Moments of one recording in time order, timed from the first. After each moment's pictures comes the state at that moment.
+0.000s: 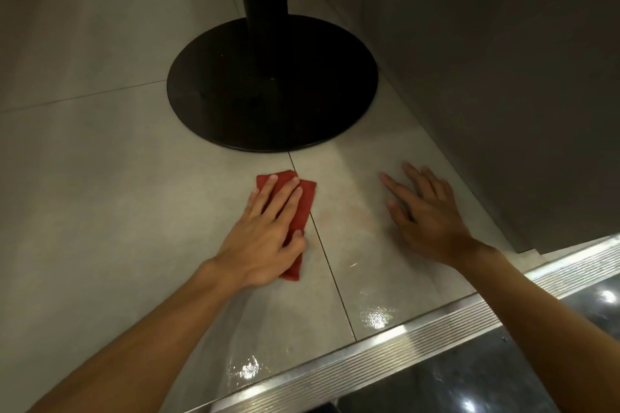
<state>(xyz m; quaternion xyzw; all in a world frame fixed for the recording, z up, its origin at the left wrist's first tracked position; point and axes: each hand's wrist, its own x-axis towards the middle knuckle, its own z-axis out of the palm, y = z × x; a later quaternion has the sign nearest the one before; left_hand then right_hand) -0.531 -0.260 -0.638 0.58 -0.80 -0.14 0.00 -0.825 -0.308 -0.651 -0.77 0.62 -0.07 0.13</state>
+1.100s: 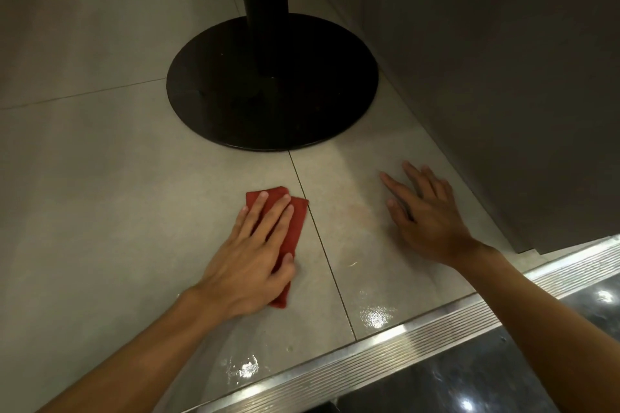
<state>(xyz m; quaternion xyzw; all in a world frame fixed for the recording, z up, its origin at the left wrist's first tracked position) -0.521 -0.227 -0.635 0.57 -0.81 -0.12 -0.02 -0.826 -0.308 -0.652 -0.78 0.61 -0.07 0.13</state>
